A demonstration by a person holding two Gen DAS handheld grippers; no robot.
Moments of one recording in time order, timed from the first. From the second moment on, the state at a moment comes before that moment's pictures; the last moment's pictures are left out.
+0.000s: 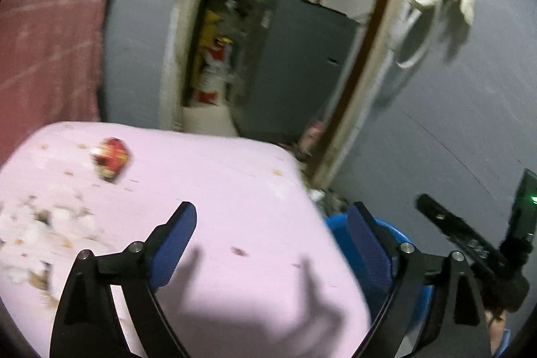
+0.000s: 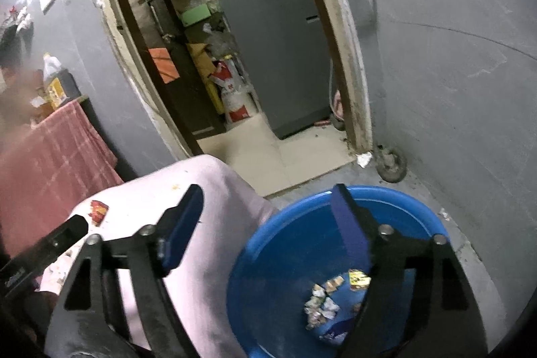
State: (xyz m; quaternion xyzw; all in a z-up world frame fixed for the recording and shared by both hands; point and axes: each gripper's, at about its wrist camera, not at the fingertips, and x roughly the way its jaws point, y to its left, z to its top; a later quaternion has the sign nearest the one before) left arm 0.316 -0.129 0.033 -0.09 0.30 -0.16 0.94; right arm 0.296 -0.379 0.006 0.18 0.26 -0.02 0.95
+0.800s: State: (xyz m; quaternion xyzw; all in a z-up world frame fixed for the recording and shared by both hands) left arm 0.310 0.041 0.016 -0.05 0.26 0.03 0.96; right arm 0.349 -0.212 0.016 0.06 0.26 0.18 0.95
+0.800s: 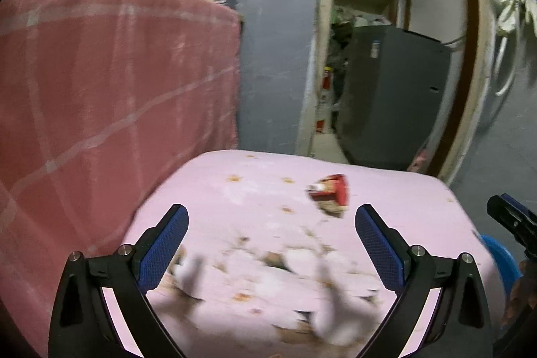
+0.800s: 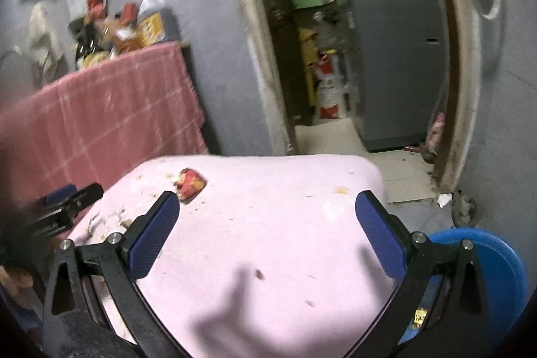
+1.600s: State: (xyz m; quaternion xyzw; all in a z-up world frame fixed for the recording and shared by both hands) left arm 0.352 0.100 -0.006 -0.08 0.34 0.06 0.94; right arm 0.478 -0.087 -0.043 0.05 0.46 0.27 0.84
